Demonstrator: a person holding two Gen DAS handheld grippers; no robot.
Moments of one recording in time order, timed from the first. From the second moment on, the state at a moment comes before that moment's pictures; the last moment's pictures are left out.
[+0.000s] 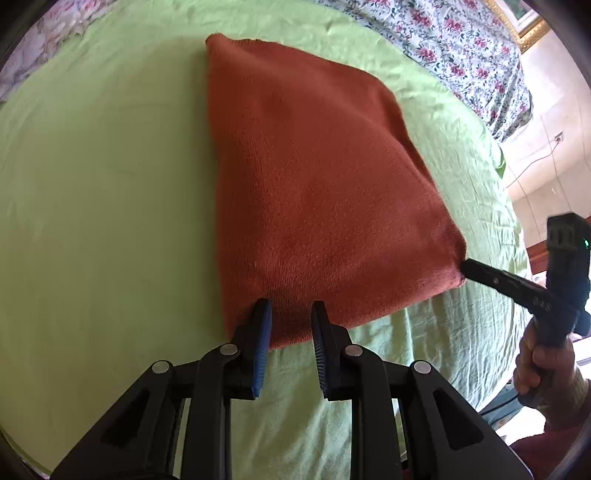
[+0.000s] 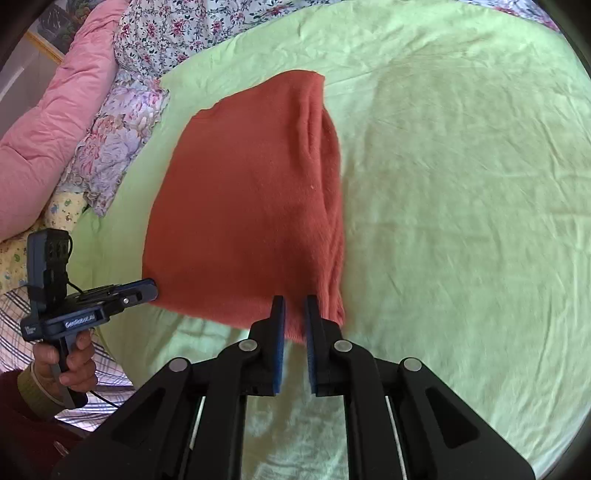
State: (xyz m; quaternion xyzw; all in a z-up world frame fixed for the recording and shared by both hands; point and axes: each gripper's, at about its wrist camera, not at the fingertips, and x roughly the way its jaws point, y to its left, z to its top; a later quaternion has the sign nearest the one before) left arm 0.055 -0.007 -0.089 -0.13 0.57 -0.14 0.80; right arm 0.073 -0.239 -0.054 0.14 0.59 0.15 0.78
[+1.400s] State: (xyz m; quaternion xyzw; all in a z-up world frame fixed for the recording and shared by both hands) left arm 0.115 -0.009 -0.078 -0.15 0.56 -0.13 0.80; right arm 0.141 -0.227 -0.068 0.13 0.59 0.14 0.79
